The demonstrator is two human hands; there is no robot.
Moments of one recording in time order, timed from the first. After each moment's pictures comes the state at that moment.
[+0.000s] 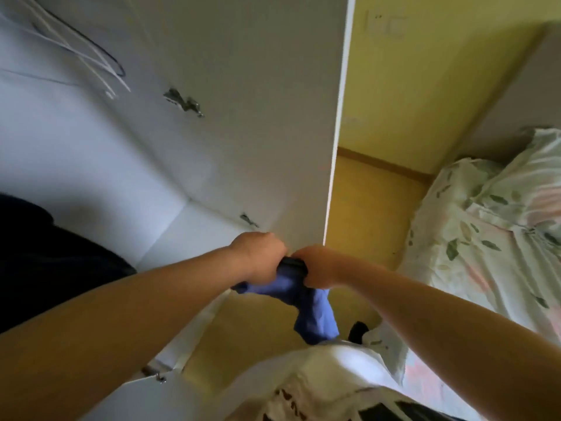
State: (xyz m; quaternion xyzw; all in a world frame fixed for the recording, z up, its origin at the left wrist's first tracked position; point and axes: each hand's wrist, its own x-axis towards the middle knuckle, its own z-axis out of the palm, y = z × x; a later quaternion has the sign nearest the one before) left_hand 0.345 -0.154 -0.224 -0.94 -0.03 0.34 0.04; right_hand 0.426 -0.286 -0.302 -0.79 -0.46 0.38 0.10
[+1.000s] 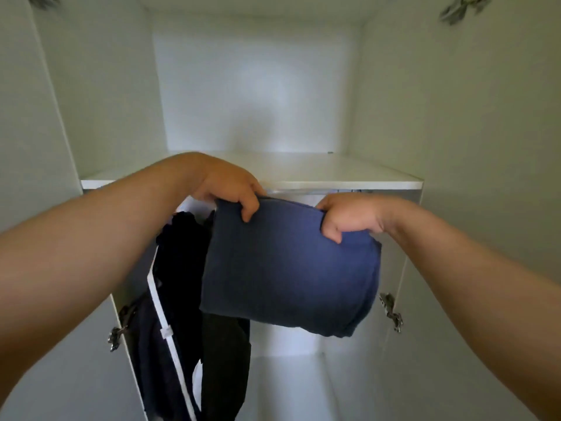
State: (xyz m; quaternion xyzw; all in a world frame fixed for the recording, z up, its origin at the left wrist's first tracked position) left_hand 0.140 0.015 0.188 -0.78 -0.53 -0.03 -0.34; right_hand 0.378 -0.006 0.148 -0.57 -0.78 0.23 0.10
